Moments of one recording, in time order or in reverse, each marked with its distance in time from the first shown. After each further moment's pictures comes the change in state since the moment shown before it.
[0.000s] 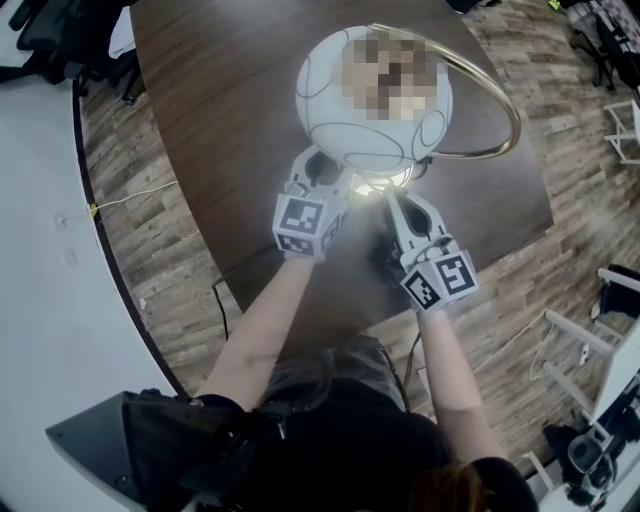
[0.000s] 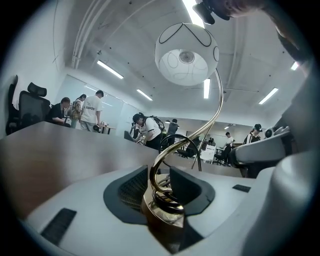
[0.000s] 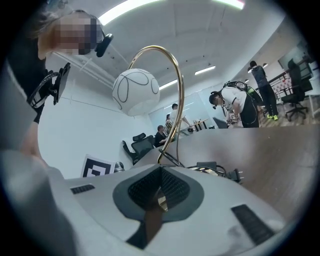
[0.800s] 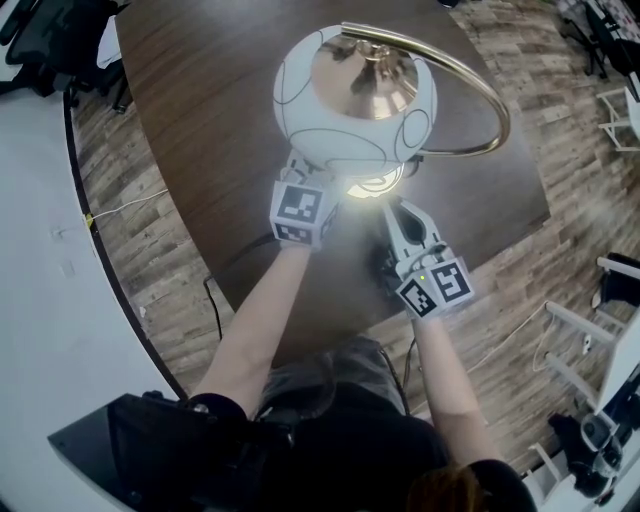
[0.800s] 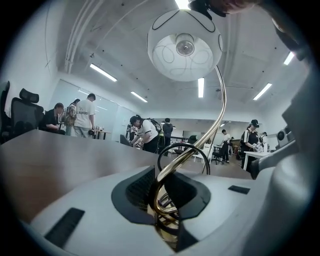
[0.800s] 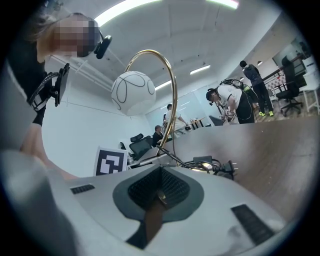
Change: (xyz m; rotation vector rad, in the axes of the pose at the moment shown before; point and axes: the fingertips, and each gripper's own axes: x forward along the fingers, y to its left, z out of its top) left arm 0.027 -0.004 0.019 0.069 -0.019 -0.032; right arm -0.013 -0.002 -0.009 0.047 -0.002 -0.025
